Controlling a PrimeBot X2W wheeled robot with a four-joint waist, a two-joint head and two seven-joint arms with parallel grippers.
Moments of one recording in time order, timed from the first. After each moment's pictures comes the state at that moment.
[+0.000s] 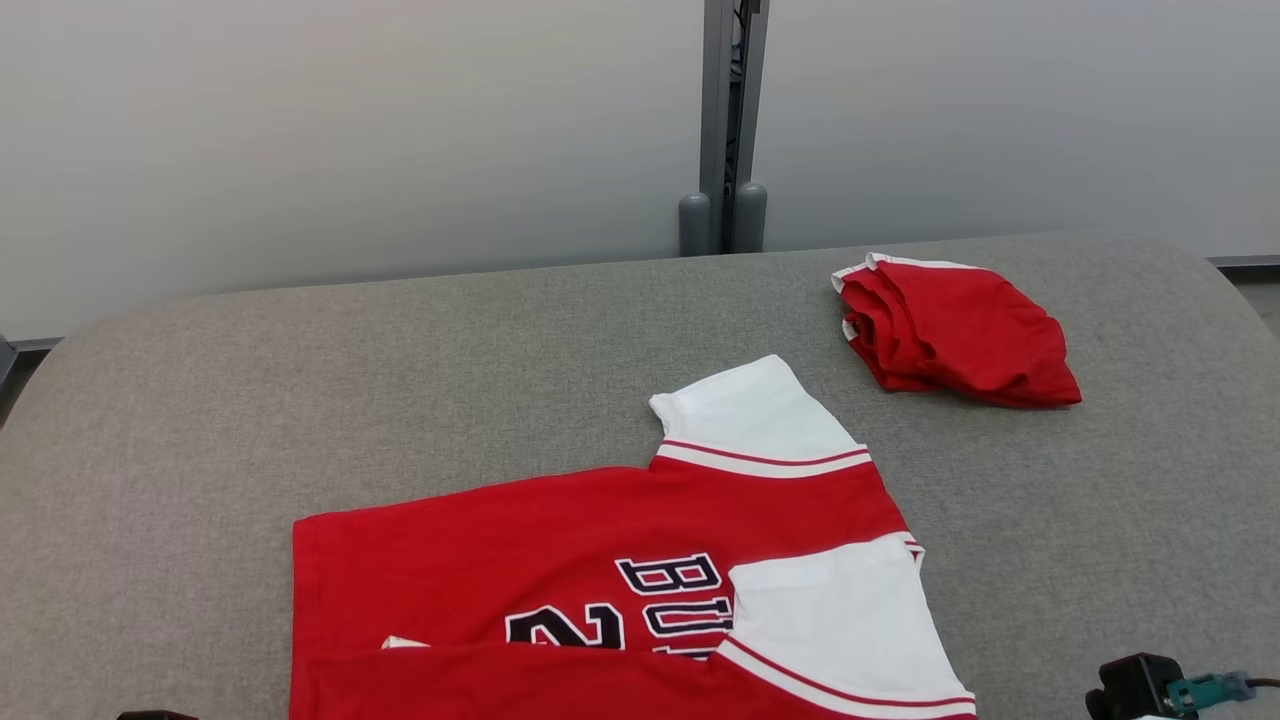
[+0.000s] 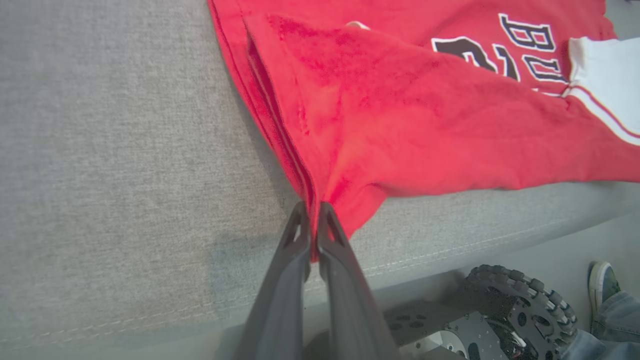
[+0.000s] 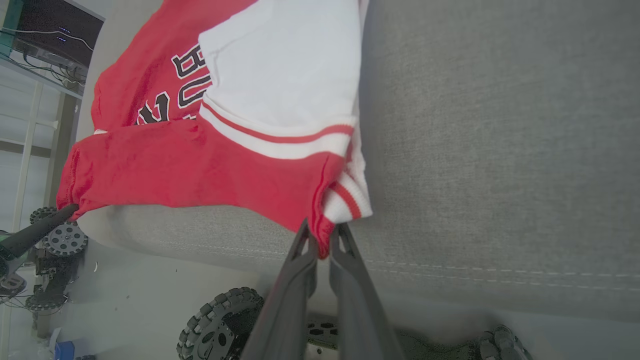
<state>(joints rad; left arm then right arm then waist) -0.09 0.89 -1.00 0.06 -1.38 0.16 0.05 0.22 -0.16 0.06 0.00 0.74 0.13 0.73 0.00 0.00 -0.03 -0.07</state>
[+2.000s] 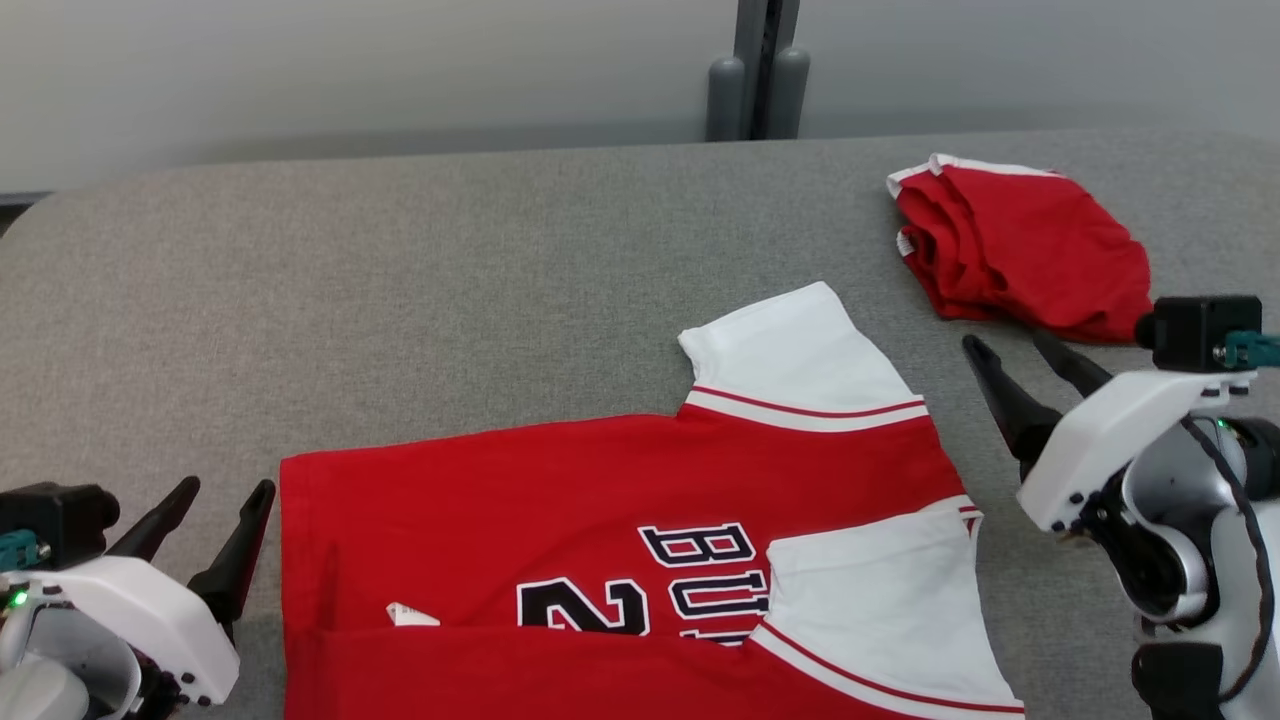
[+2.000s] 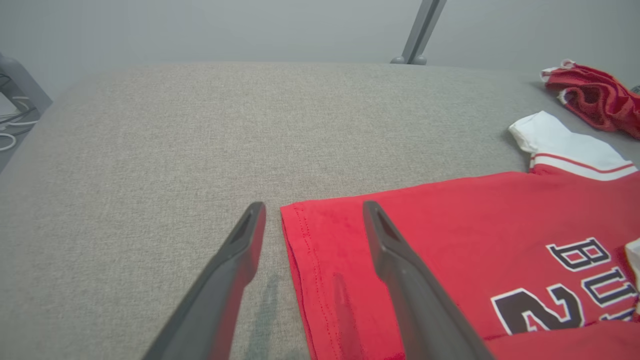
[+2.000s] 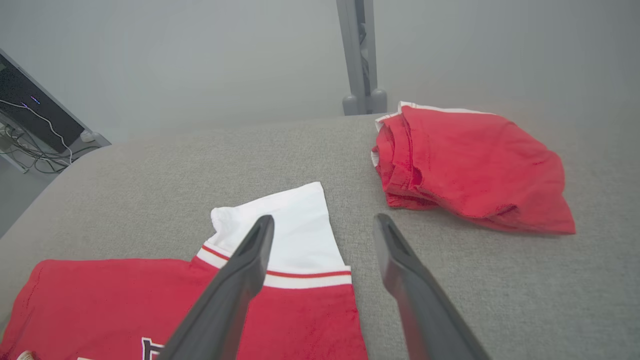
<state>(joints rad) -0.30 0.91 -0.85 0.02 -1.21 0.27 -0.16 -0.29 -0.08 -0.02 0.03 0.38 0.13 0.54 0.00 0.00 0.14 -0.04</state>
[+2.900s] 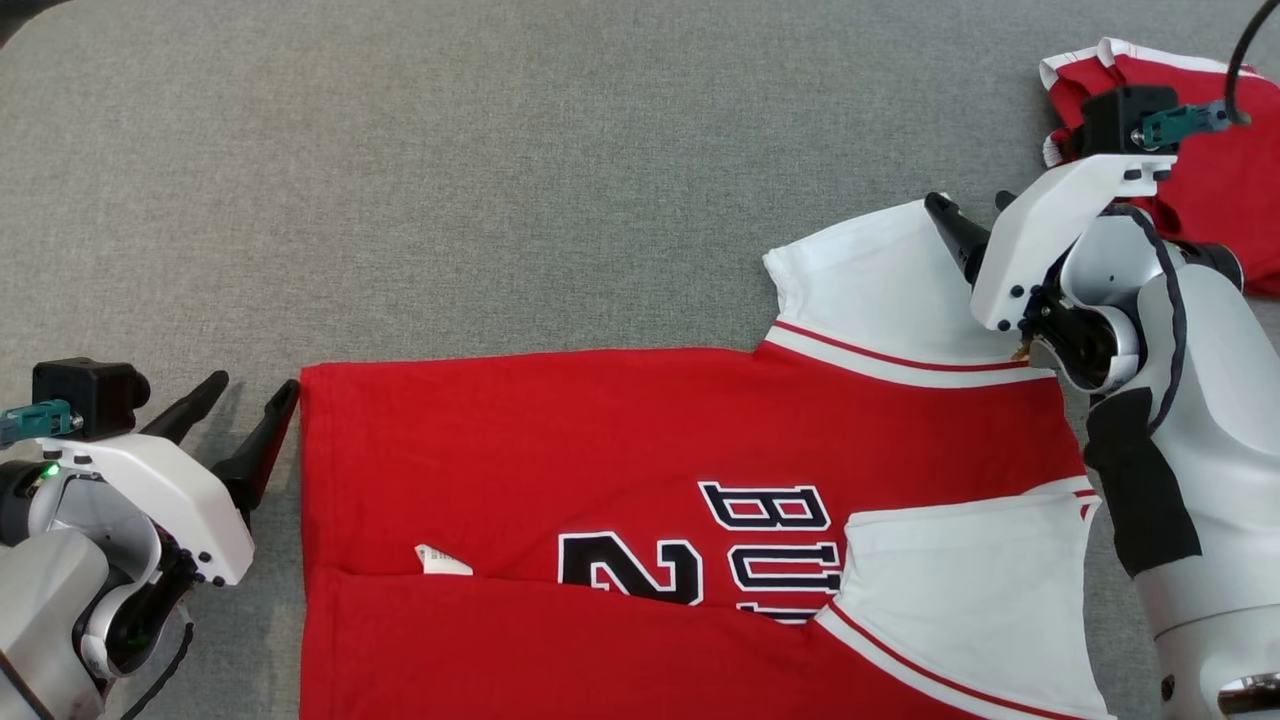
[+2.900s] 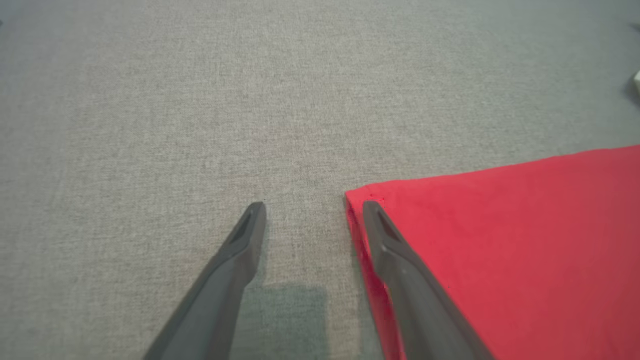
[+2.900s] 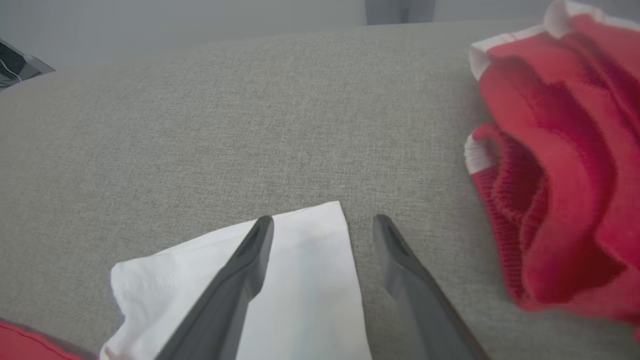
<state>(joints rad) -0.59 0.73 -0.90 0.39 -1.14 0.04 -0.08 -0.87 -0.07 0.05 0.74 0.30 0.13 0.48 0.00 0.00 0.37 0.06</state>
